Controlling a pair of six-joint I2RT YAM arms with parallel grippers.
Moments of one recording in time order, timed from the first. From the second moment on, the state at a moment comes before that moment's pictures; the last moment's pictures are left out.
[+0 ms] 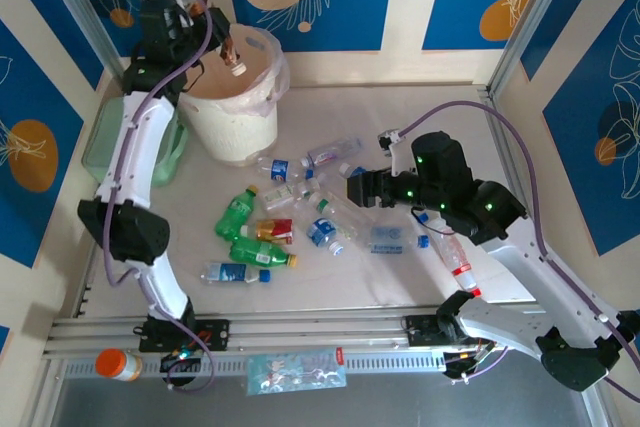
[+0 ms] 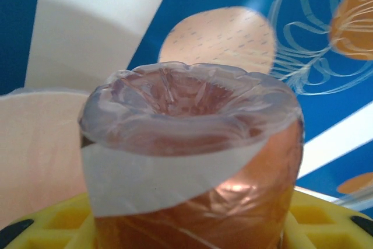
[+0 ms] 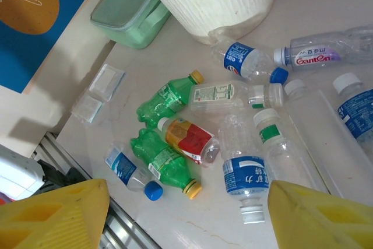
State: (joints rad) left arm -0.14 1.85 2.11 -0.51 0.08 -0.57; right arm 0.67 0.99 1.23 -0.81 -0.21 0.44
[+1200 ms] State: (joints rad) left arm -0.21 2.03 2.08 -0.57 -0.06 -0.47; right arm 0.67 0.91 1.23 -0.87 -0.15 0.41
